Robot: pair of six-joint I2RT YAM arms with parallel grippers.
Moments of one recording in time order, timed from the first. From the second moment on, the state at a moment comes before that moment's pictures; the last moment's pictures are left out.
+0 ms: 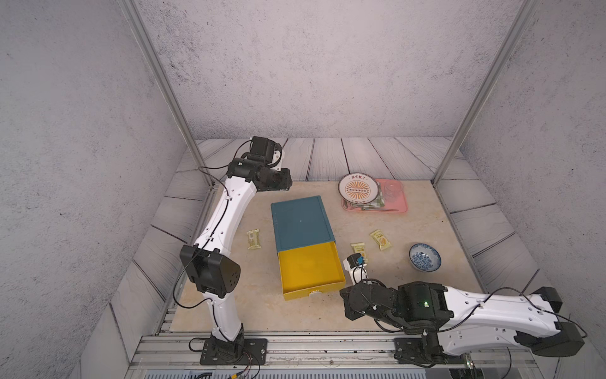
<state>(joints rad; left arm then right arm) -0.31 1.89 2.13 -1.08 0.18 -0.19 1.47 1.10 1.04 -0.82 0.45 0.99</state>
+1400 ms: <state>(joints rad) -0.30 1.91 1.84 -0.94 0.30 -0.15 1.29 1.41 1.02 -0.36 0.57 0.96</state>
